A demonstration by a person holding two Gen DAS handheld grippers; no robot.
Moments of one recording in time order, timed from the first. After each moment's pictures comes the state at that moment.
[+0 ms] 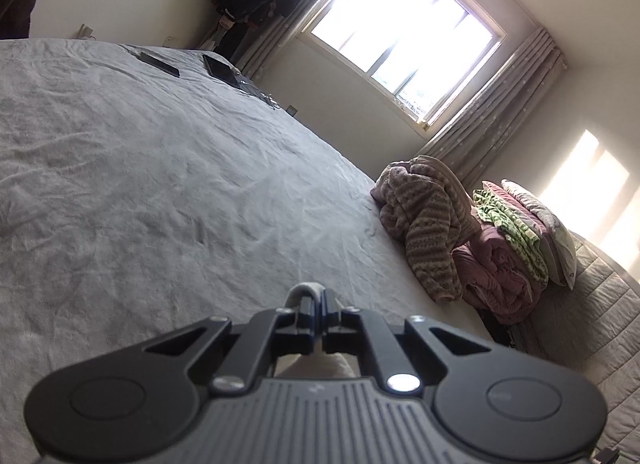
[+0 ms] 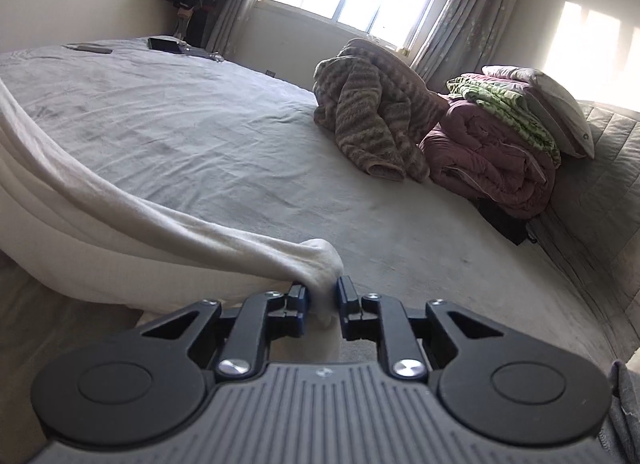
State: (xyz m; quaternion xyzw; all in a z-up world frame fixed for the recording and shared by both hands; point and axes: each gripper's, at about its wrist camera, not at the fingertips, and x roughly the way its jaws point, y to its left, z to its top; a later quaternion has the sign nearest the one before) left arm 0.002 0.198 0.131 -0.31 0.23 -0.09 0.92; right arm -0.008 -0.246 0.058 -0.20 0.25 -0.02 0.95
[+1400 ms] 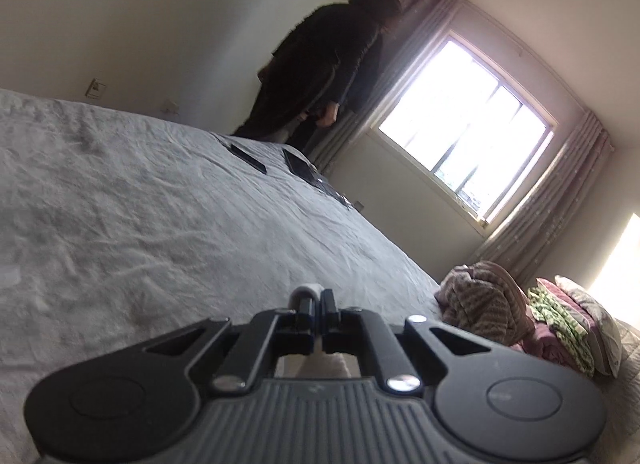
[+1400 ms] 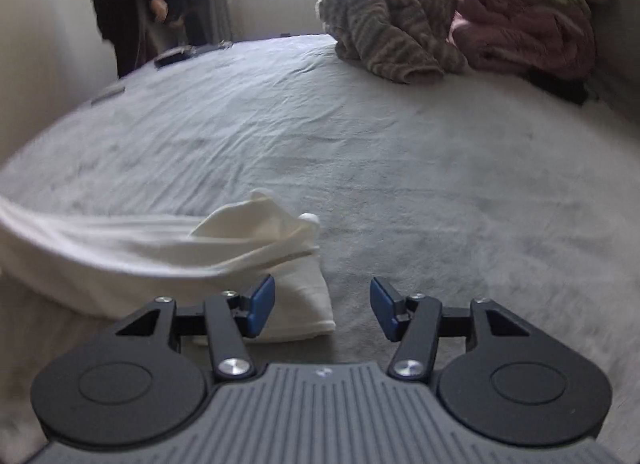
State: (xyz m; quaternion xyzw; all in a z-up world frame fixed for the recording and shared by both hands) left arm -0.053 0.299 0.143 -0.34 0.13 0.06 0.93; right arm -0.007 -0.291 0.052 0.10 0.35 0.07 0.93
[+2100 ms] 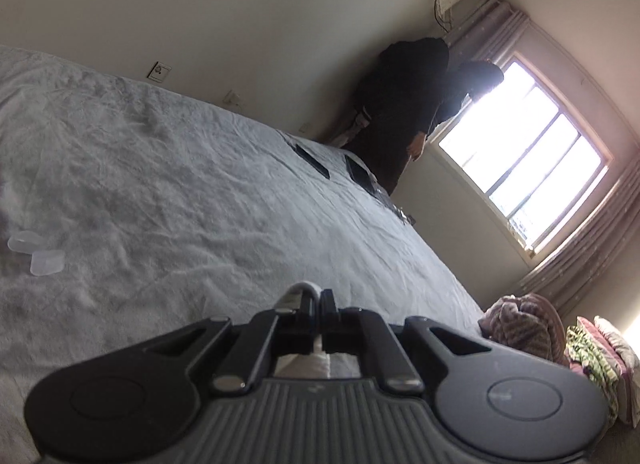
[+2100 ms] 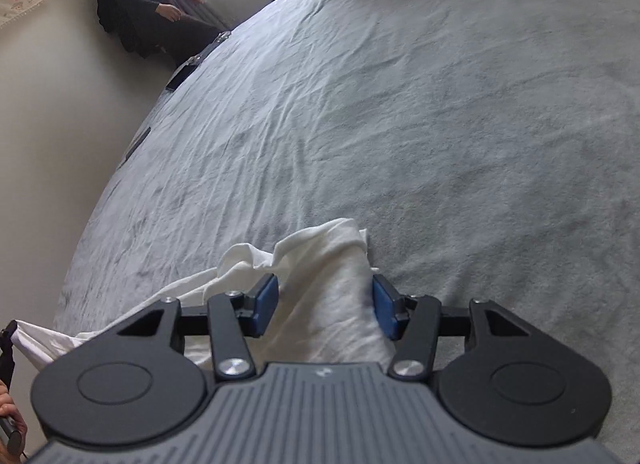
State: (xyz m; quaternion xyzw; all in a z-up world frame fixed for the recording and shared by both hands) left arm -0.032 0.325 0.121 -0.36 0.17 0.13 0.91; right arm 0.066 -0.252 0.015 0.25 0.42 0.11 0.87
